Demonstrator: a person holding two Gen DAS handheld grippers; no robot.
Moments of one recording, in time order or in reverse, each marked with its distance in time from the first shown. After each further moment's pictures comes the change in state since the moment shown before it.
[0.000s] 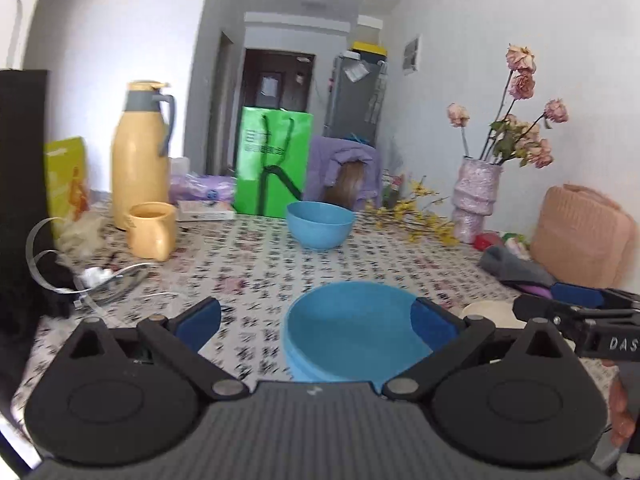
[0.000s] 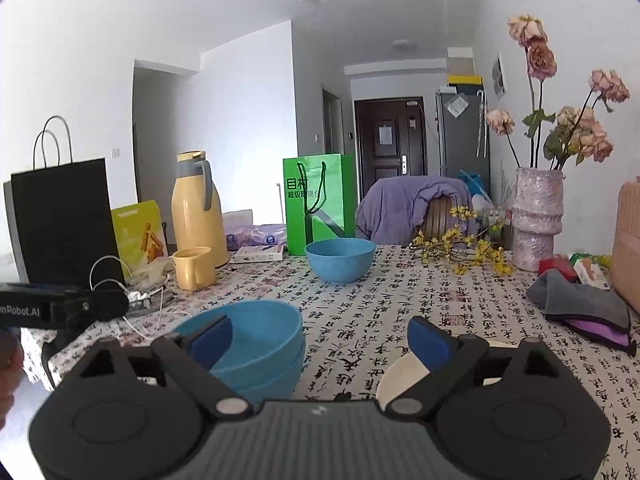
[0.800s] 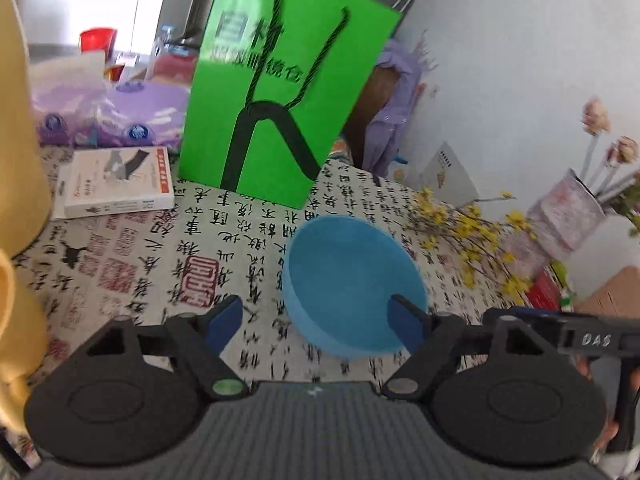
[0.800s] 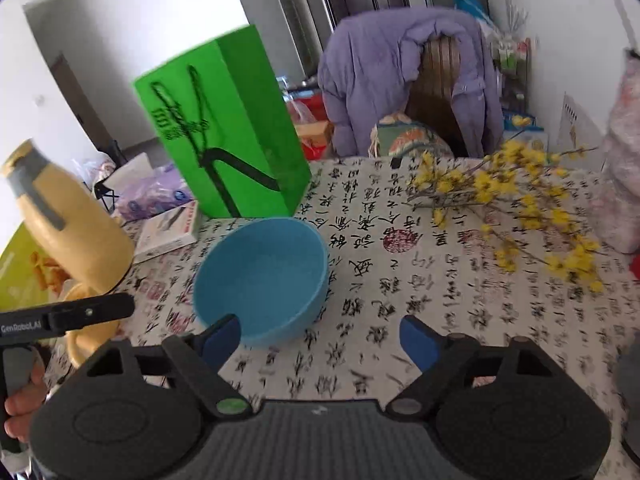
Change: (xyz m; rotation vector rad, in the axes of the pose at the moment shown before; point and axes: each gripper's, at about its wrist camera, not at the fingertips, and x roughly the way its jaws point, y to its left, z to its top) left arm 0.405 0.091 0.174 -0.230 0.454 -0.084; right arm 0.407 -0.141 0.164 0.232 0.571 0.003
